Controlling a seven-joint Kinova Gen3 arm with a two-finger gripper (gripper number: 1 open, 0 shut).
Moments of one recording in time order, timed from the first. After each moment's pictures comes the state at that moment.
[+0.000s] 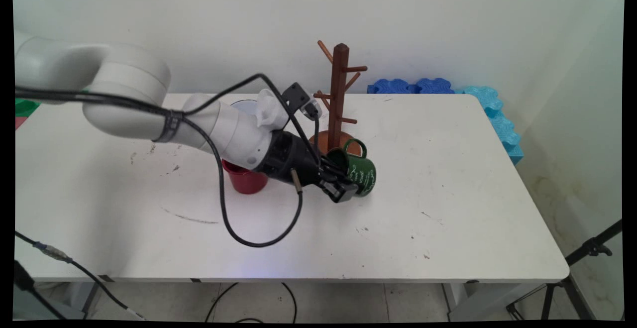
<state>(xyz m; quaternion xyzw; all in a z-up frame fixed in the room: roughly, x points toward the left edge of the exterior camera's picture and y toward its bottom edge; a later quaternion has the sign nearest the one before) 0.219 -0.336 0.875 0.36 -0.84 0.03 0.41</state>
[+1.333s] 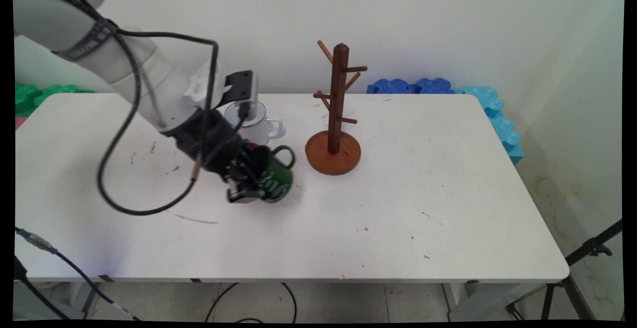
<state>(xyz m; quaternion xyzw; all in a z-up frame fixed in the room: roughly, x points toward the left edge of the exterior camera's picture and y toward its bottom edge) 0.292 -0.322 0.953 0.23 -0.95 0.02 0.20</state>
